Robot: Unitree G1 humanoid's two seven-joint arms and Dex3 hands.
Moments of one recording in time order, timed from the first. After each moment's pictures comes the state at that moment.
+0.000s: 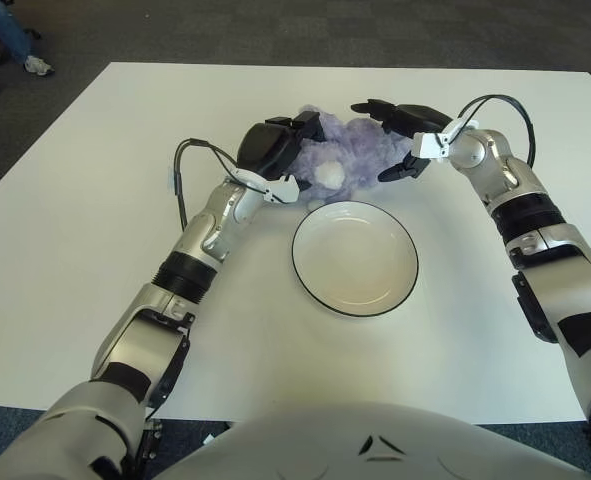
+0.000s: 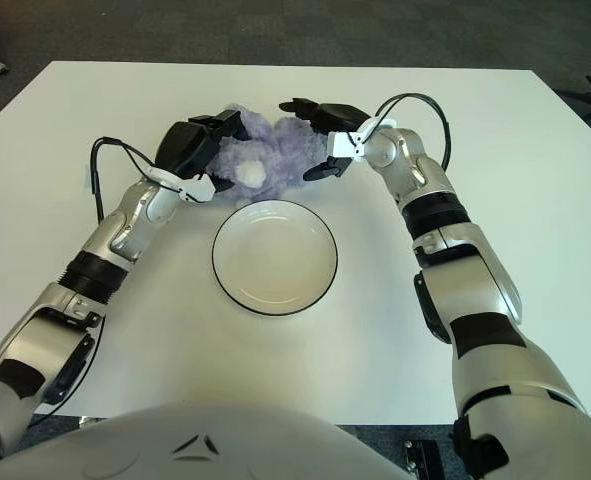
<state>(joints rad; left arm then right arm) -0.55 0.27 -0.34 0.31 0.76 -0.23 0.20 -0.89 -0.45 0.35 0.76 -0.53 -0.41 0.34</state>
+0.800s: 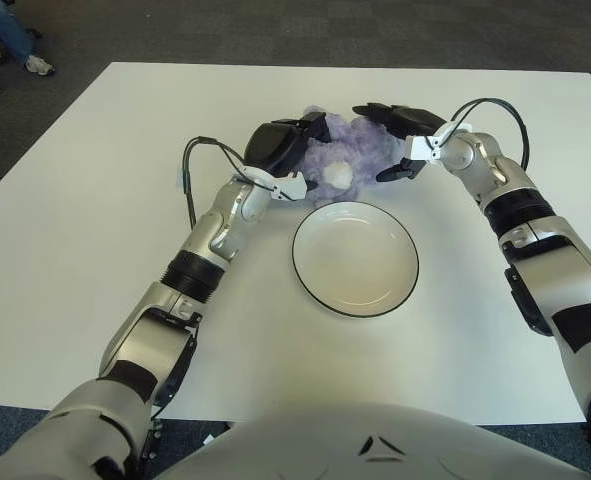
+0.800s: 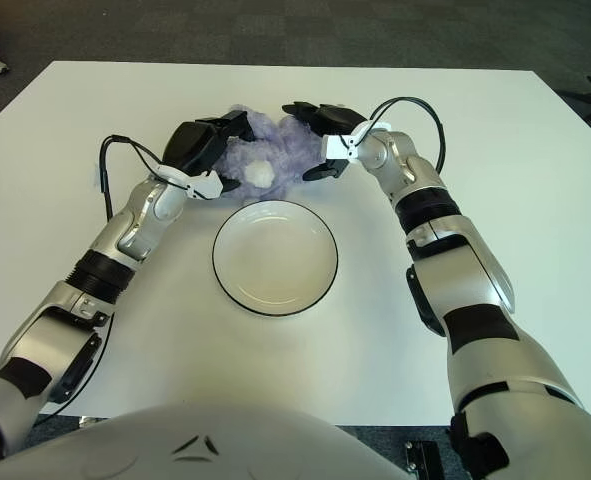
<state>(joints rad) -0.56 0.24 -0.35 0.28 0.74 -0.17 0.12 -0.93 -0.44 0.40 0.87 -0.55 -0.43 0.27</state>
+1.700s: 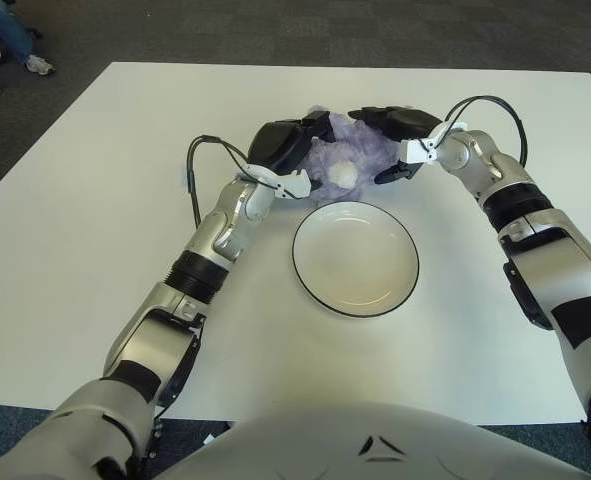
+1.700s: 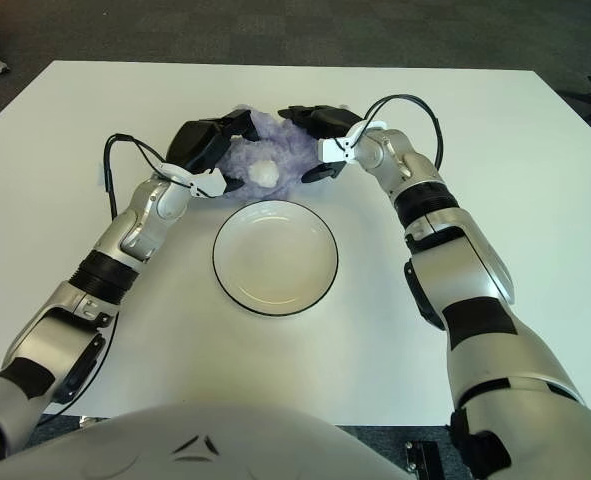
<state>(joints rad) -0.56 0.22 -0.36 0.25 0.73 -0.14 0.10 -0.98 -0.42 0.44 0.96 -0.58 -0.50 0.25</state>
